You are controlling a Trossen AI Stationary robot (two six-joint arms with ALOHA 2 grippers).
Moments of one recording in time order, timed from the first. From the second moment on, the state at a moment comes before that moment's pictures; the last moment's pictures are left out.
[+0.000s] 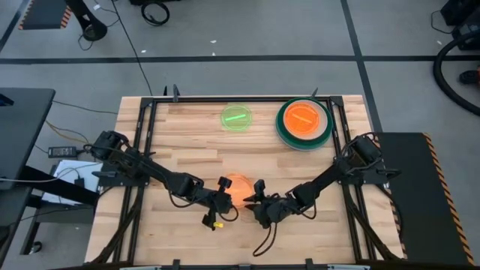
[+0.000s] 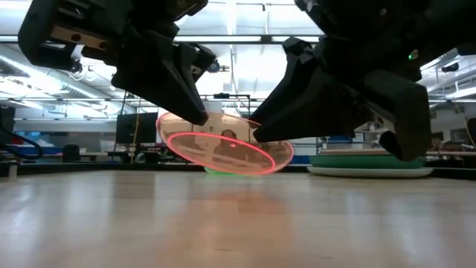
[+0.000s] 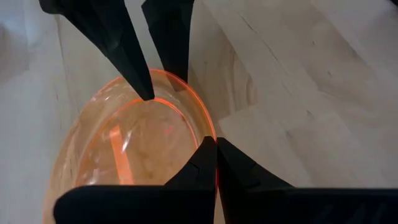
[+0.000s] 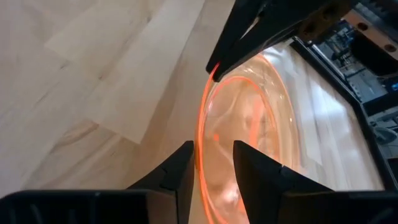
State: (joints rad) left arm -0.42 1.72 0.97 -0.06 -0.18 0.11; right arm 0.51 1.92 0.90 0.41 0.60 -0.34
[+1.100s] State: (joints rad) left arm -0.42 1.71 0.97 -0.05 -0.18 0.03; right arm 0.46 1.92 0.90 0.37 0.46 -0.29
